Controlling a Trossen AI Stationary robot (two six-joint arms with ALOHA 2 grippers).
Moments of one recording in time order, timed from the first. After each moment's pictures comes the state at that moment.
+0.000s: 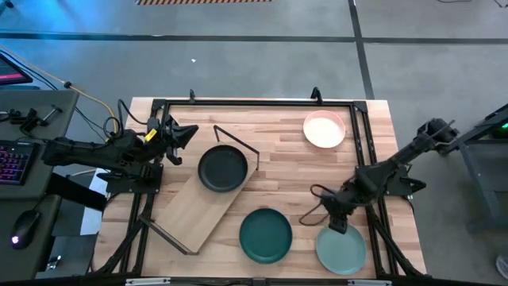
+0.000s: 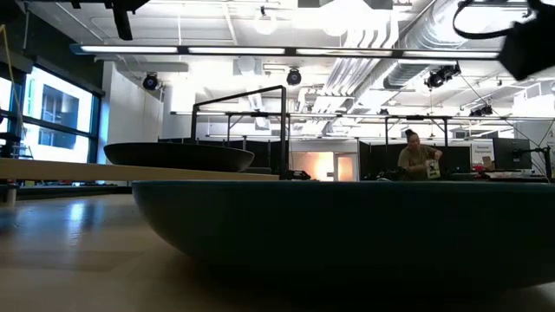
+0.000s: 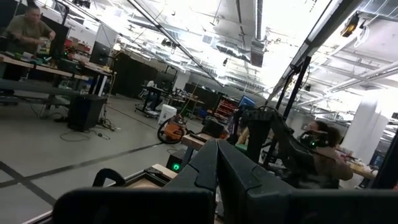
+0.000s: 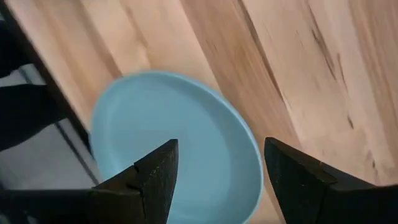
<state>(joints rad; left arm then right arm) -0.06 0.51 0.40 0.43 -0.44 -0.23 0.58 1.21 0.72 -0.76 -0.22 1.08</state>
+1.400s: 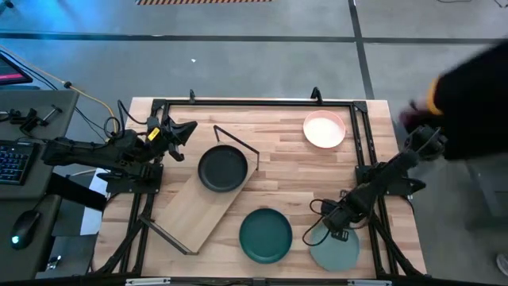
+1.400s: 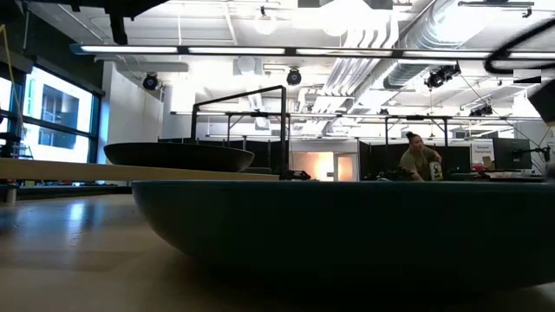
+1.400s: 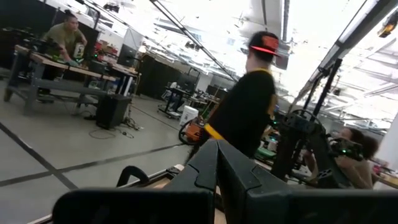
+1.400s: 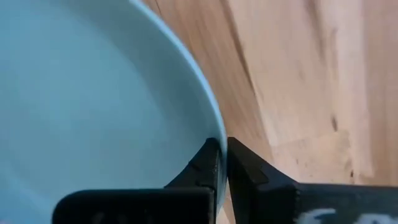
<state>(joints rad) -0.06 0.51 0.40 0.42 -0.55 -0.23 0.70 1.42 0.70 -0.74 -0.13 1.06</state>
